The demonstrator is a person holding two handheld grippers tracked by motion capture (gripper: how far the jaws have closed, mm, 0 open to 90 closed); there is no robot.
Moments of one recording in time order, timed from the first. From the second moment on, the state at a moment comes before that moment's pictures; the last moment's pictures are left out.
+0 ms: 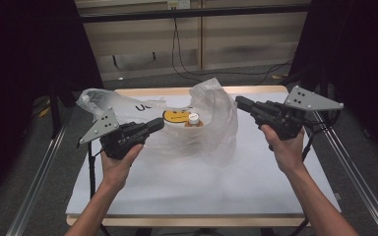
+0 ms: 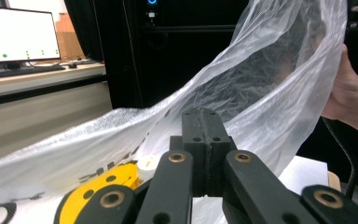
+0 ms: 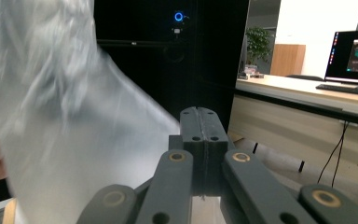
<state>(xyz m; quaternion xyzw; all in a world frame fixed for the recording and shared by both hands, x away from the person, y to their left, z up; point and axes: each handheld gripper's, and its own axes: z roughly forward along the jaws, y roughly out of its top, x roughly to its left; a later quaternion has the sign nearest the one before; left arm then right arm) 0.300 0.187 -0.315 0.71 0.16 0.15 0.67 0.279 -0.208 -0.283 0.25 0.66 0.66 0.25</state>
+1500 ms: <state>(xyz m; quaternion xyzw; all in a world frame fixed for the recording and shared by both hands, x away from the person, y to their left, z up) 0.364 0.151 -0.360 0.76 0.21 0.11 0.60 0.326 -0.109 -0.357 0.18 0.81 0.55 0.10</state>
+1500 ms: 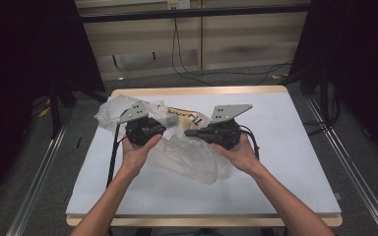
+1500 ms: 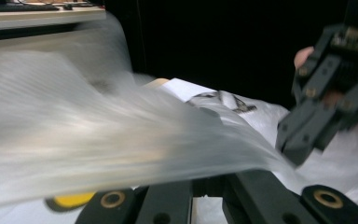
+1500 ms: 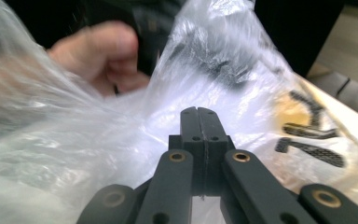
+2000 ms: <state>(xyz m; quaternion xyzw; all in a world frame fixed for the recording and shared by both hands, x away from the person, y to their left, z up) 0.411 0.139 -0.379 0.77 0.24 0.11 0.57 0.359 -0.149 -0.390 0.27 0.81 0.49 0.16</state>
